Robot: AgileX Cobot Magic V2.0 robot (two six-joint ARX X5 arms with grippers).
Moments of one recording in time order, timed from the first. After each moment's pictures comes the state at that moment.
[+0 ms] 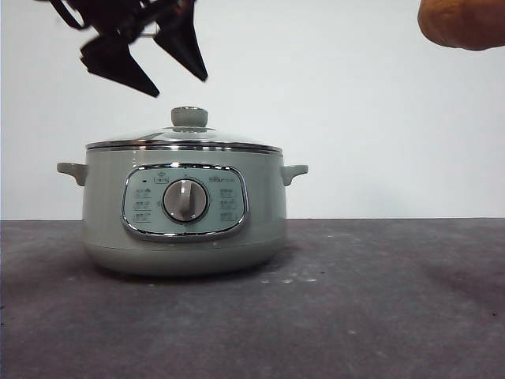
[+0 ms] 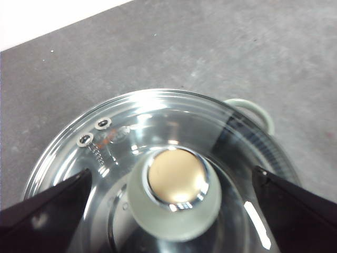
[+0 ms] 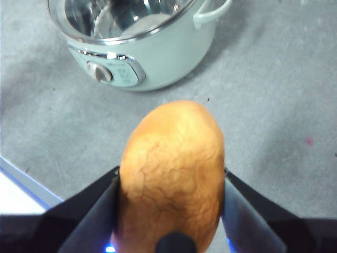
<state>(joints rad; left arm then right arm) -0.36 1.55 1.38 -0.43 0.24 0.12 0.48 0.86 1.04 -0.94 -0.19 0.05</state>
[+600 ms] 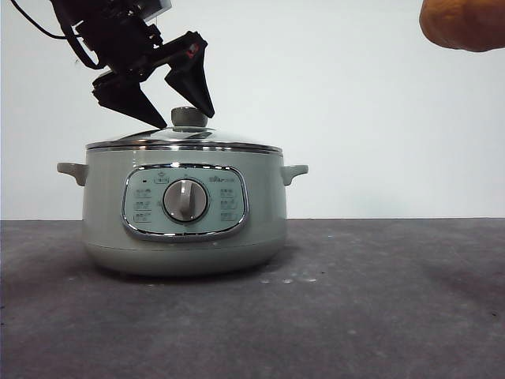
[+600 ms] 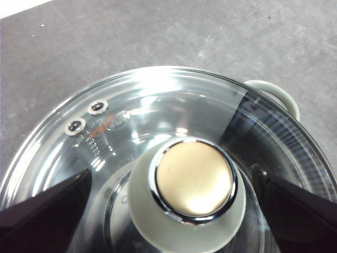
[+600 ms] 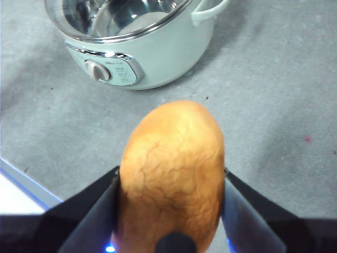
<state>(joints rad) -0.36 1.65 1.38 -0.40 0.23 0.12 0.48 0.86 1.04 -0.94 -0.18 0.05</state>
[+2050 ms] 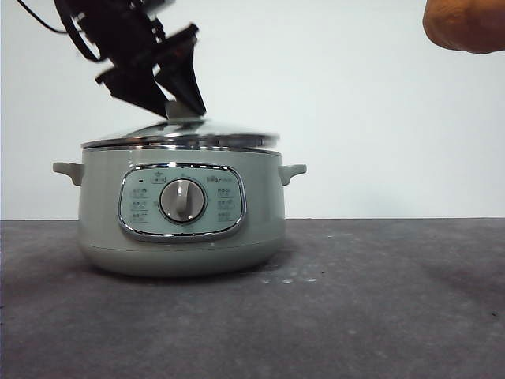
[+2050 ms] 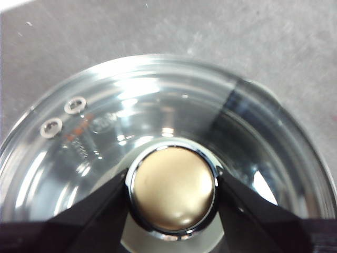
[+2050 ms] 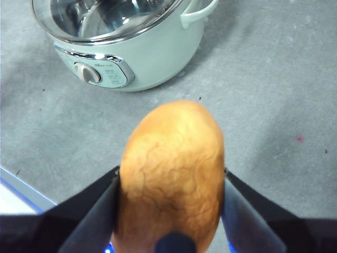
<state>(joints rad) -0.37 1.61 1.38 -0.44 0.24 0.12 0.48 0.86 1.04 -0.94 -0.16 0.05</state>
